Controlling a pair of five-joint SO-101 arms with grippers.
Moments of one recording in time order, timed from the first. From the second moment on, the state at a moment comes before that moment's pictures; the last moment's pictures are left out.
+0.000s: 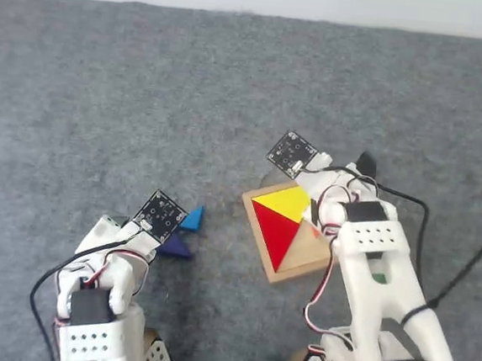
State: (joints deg) left arm -16.0 -103.1 96.6 71.0 -38.4; right arm -13.2 -27.3 53.0 42.3 43.1
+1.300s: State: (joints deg) left arm -16.0 -103.1 96.6 71.0 -38.4; right arm -6.0 -9.2 41.2 52.7 44.0
